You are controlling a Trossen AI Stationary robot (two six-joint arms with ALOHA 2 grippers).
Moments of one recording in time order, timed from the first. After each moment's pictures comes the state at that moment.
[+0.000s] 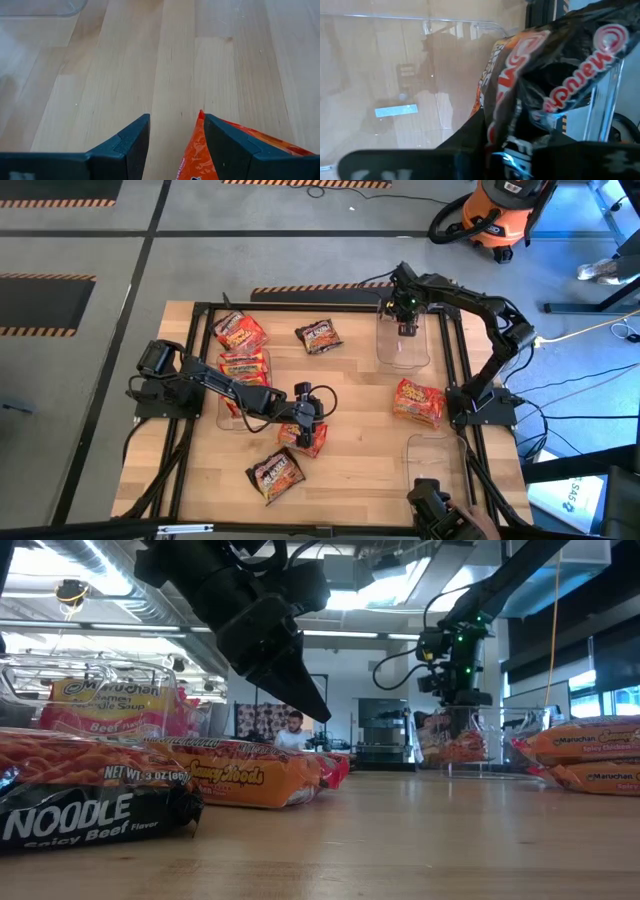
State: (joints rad) left arm -0.23 1.76 1.01 -0.05 -0.32 -0.15; right arm -0.93 1.70 1.19 -0.76 0.03 -0.92
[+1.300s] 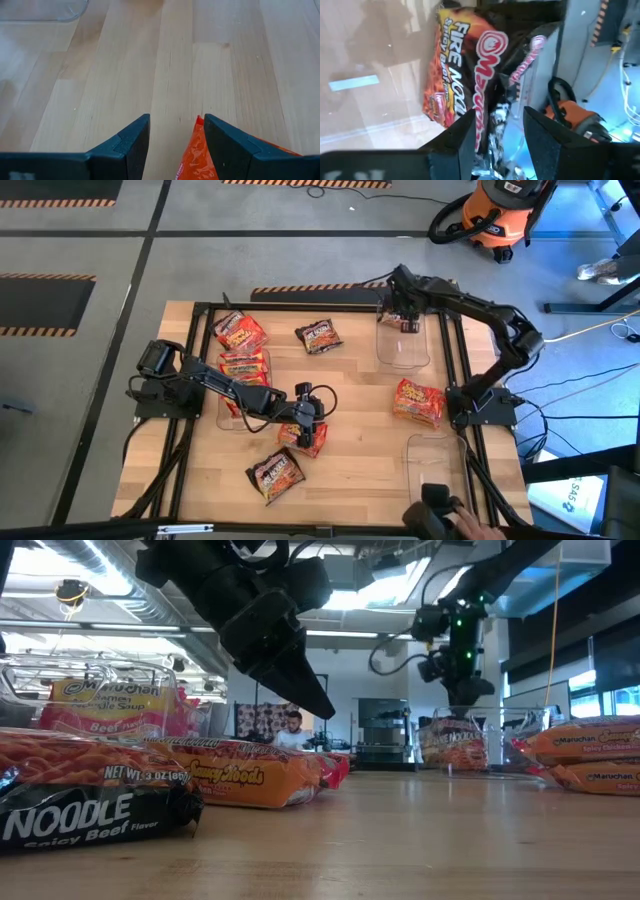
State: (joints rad) left arm -0.23 1.76 1.01 -0.03 -0.32 -0.15; right arm -0.83 1.60 1.19 -0.78 0.36 -0.86
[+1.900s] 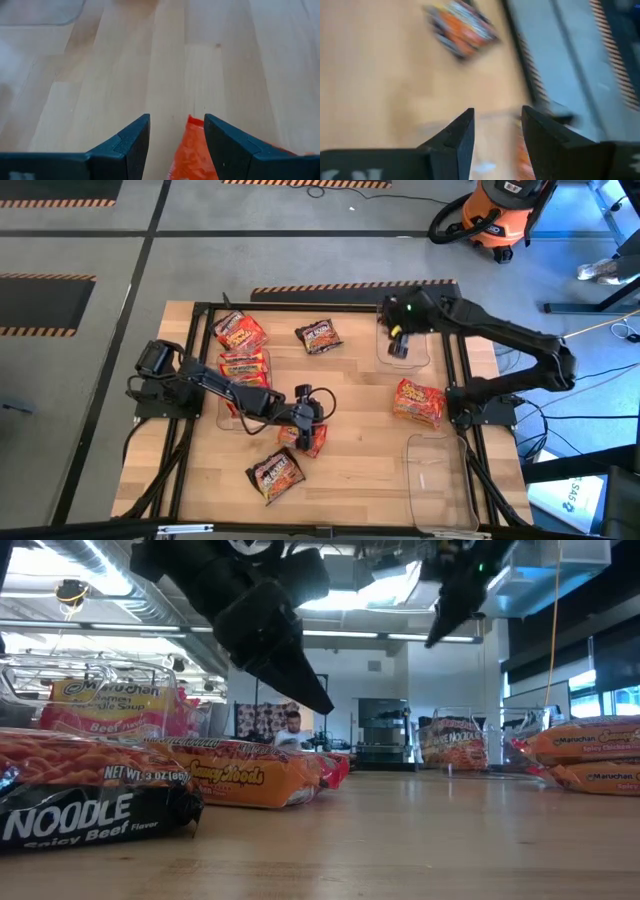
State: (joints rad) left arm -0.25 1.74 1.01 -0.04 -0.32 -0.15; right arm -0.46 1.25 1.19 -0.81 0.08 -0.34
